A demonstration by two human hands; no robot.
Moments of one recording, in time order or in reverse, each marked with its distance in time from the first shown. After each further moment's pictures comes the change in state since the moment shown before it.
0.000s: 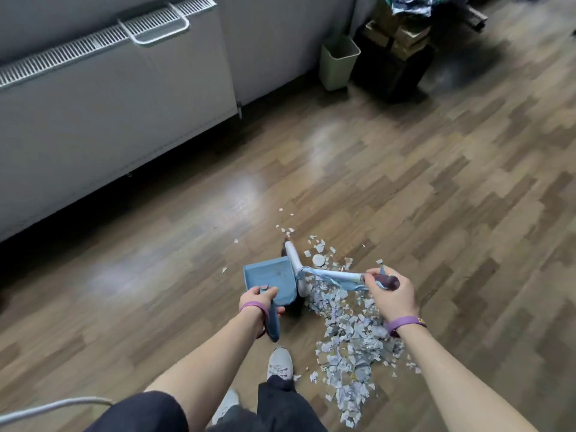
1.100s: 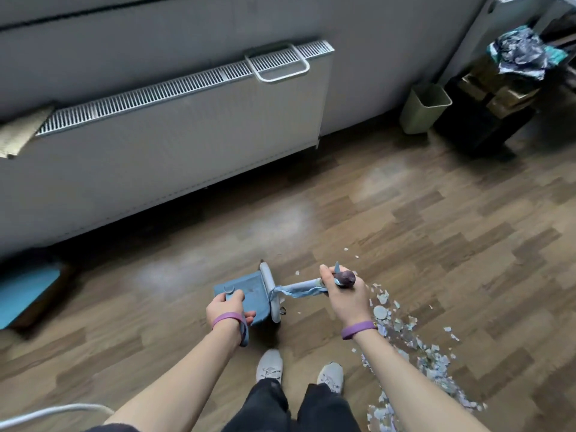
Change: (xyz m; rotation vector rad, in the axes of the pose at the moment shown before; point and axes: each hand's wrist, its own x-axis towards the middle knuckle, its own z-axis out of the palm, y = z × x) left_hand 0.058 0.154 -0.265 -0.367 0.445 0.105; right_hand -0.057 -0.259 0.266 0.126 -0.258 -0.235
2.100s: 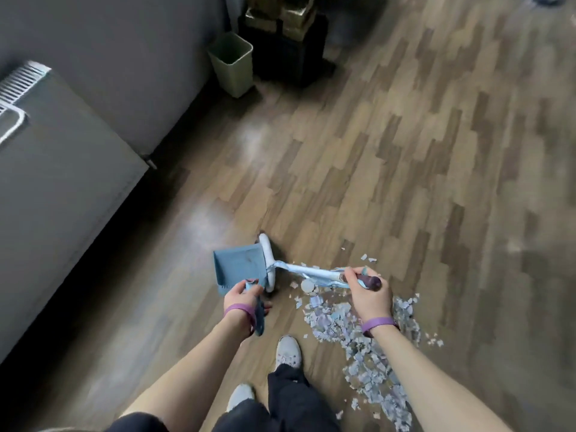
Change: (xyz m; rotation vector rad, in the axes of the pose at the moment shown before) left_hand -0.119 -0.059 0.379 0.663 -0.577 0.064; right_hand 0.118 0.180 -0.281 0.285 0.651 0.473
